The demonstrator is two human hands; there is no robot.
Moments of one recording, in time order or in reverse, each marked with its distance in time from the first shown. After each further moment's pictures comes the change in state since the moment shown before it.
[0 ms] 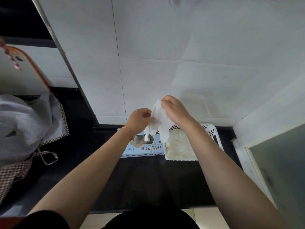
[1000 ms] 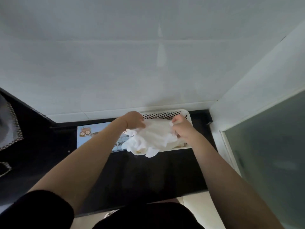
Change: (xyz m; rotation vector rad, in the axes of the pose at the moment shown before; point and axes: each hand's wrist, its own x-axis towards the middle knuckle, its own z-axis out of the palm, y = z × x) left_hand 0.075 0.002 0.123 0.771 -0.548 -0.070; right_hand -0.016 0.203 -0.089 0.085 -0.078 0.580
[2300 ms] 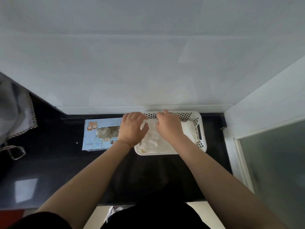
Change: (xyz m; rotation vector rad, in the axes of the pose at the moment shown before) left_hand -0.006 -0.031 0.073 0.118 0.899 0.162; right_hand 0.025 -0.031 0.060 -0.929 0.209 -0.722
